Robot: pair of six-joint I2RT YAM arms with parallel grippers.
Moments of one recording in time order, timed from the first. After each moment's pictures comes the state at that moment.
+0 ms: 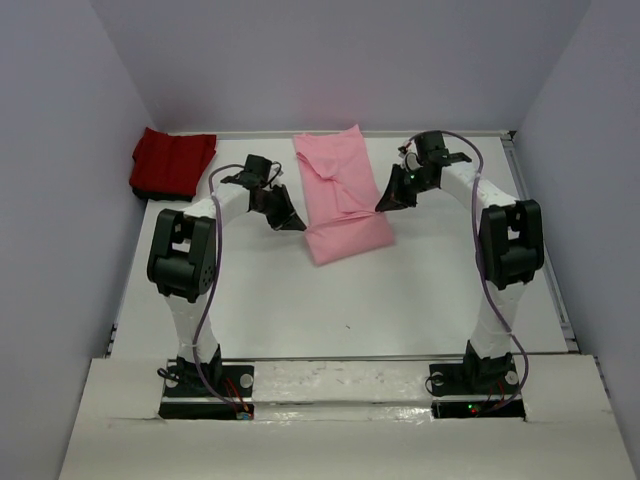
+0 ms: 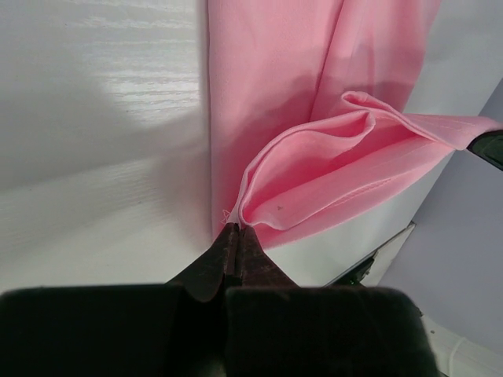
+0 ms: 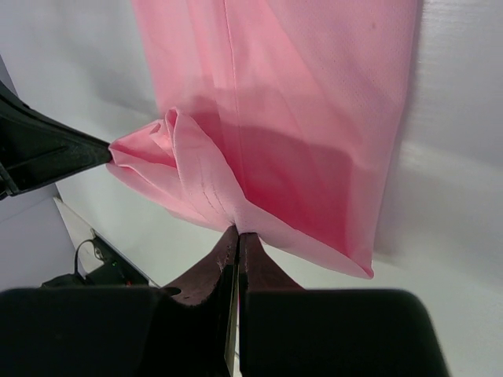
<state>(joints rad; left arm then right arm) -0.27 1.92 1.33 -0.49 0.53 -0.69 0.20 2.00 1.61 -0.67 -0.60 0.41</state>
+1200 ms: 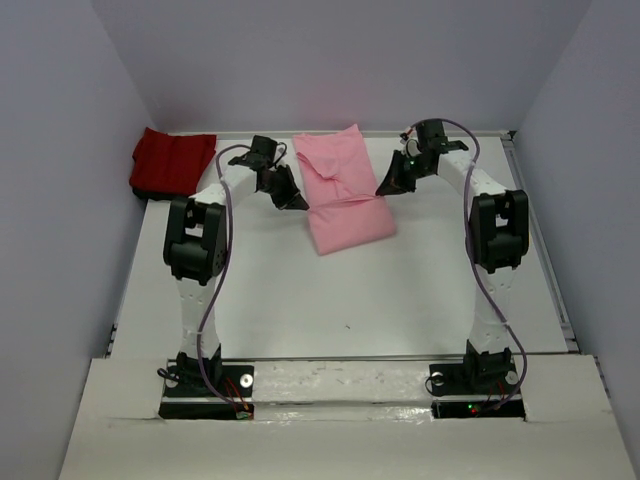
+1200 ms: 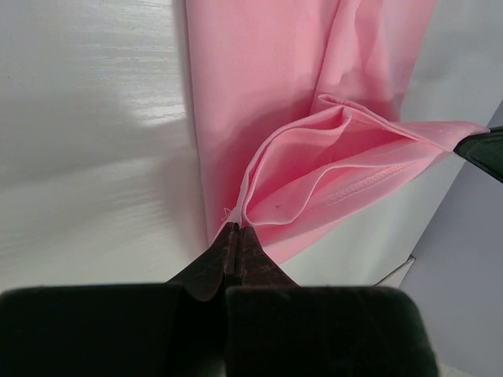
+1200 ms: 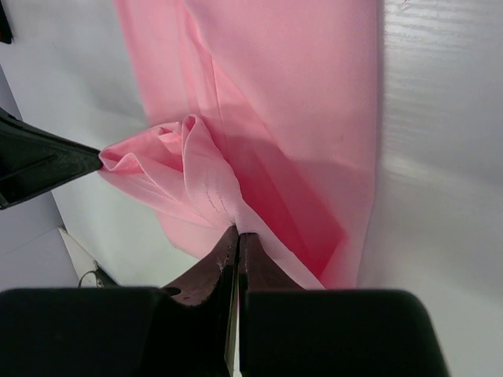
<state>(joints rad) -0.27 2.10 1.63 -0.55 0.48 -0.68 0.16 2.18 1.85 -0.69 -0.60 0.41</state>
